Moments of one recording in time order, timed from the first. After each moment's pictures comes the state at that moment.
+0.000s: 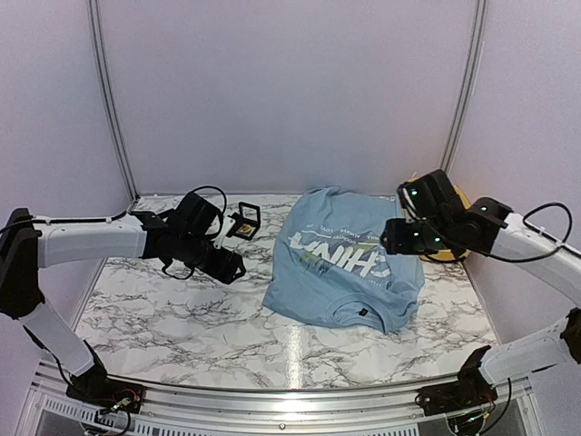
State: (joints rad) left arm -0.71 1.59 1.10 -0.42 0.06 -0.09; right arm 0.60 1.17 1.09 -0.80 0.29 0.53
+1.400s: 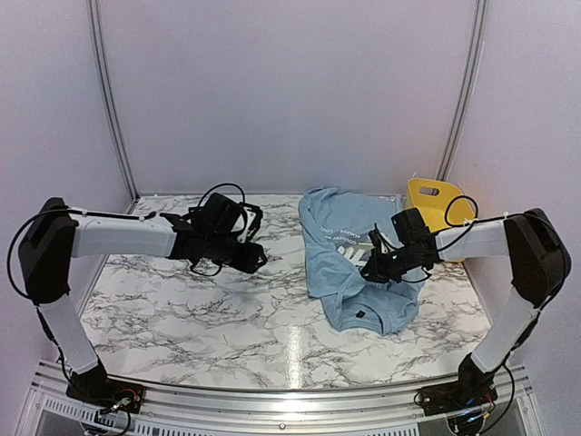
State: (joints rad) left arm -0.75 1.73 1.14 -0.21 -0.01 -0.24; right arm 0.36 1.66 0.88 -0.20 -0.46 0.44
